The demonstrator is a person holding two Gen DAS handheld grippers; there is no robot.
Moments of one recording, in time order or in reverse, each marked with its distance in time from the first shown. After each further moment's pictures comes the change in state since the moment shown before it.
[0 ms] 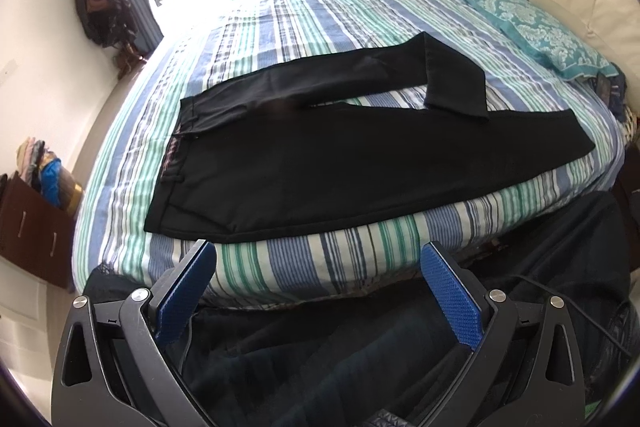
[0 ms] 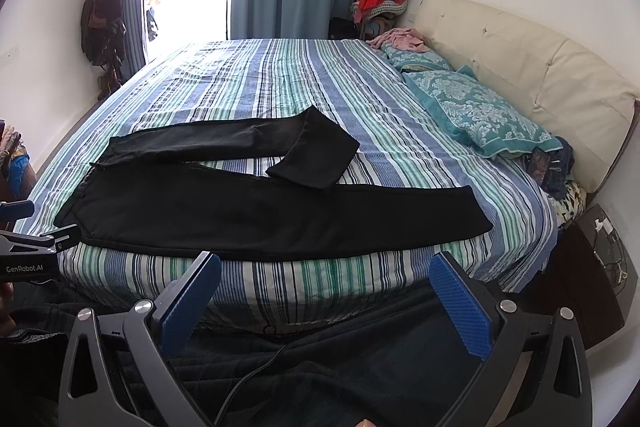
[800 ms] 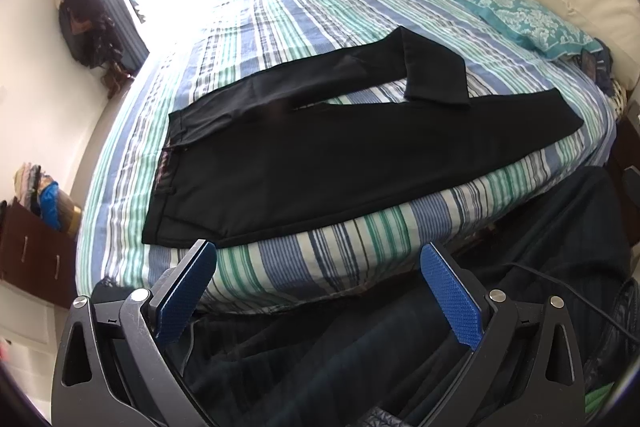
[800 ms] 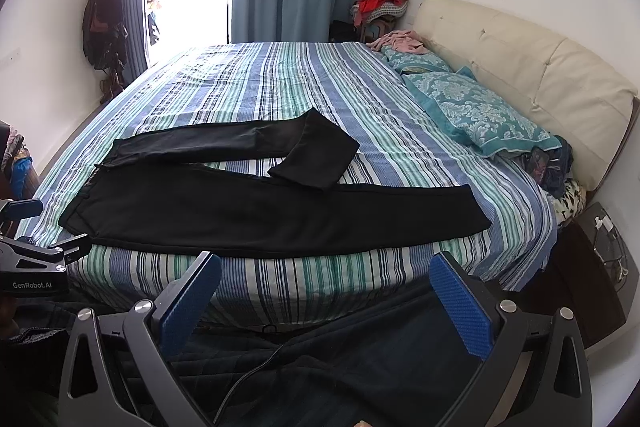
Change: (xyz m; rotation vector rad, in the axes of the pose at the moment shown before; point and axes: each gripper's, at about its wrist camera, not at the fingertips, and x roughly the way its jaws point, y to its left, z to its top) left arm -0.008 -0.015 -0.004 0.075 -0.010 -0.008; right arm -0.009 -0.001 -0.006 0.009 -0.009 0.010
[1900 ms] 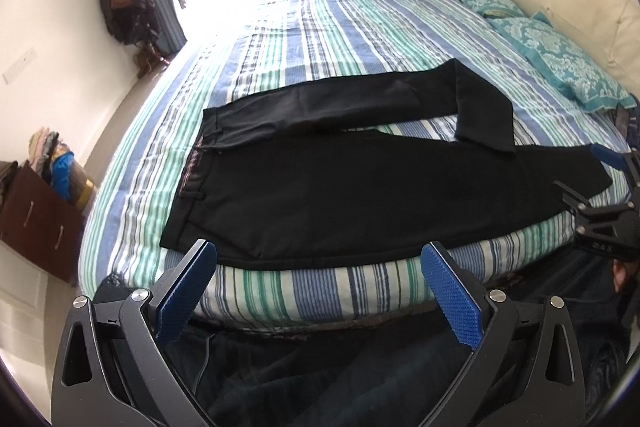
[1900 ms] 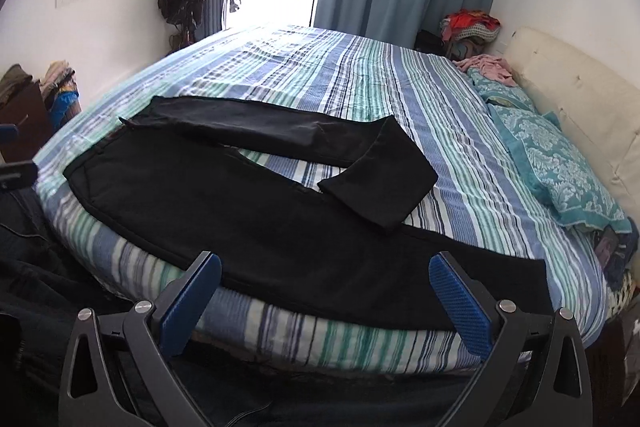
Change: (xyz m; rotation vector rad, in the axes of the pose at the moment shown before) left arm 0.021 0.050 0.022 -0.168 -0.031 0.063; right arm 0.144 0.031 0.038 -0.309 -0.001 0.182
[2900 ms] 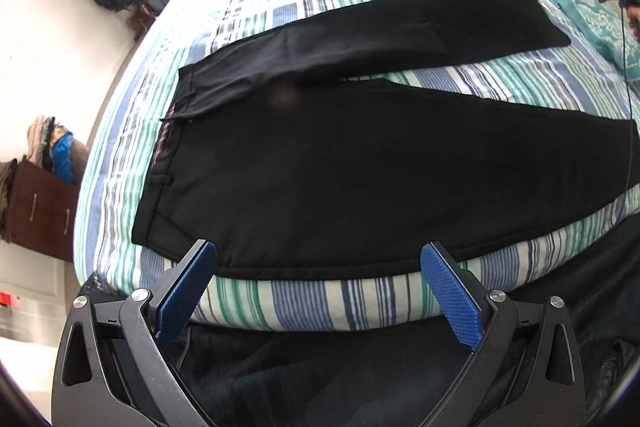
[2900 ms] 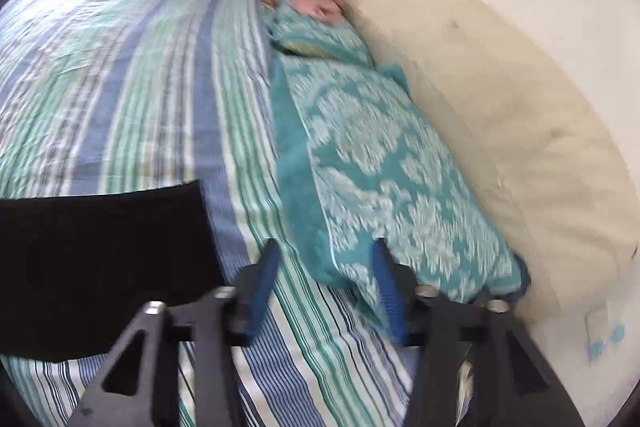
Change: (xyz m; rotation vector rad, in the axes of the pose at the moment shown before) left arm 0.097 -0.041 0.031 0.056 0.224 0.072; right arm 0.279 -0.457 0.168 0.260 0.334 -0.615
